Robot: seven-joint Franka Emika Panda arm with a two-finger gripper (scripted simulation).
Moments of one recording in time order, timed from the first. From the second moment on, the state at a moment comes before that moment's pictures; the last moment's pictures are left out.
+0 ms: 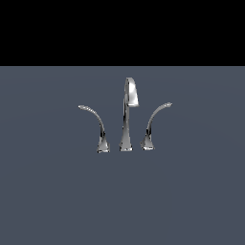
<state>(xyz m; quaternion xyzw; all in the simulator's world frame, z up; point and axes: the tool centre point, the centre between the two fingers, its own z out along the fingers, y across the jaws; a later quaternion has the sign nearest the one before) -0.246 0.003 0.459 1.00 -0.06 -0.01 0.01</state>
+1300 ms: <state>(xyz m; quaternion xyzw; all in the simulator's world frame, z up) -0.094 -0.010 0.316 0.93 -0.38 -0.01 0.00</state>
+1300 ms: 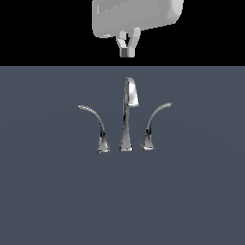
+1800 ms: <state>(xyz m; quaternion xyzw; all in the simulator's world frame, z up) -0.035 -0.047 0.256 0.86 -0.50 0.00 0.00</state>
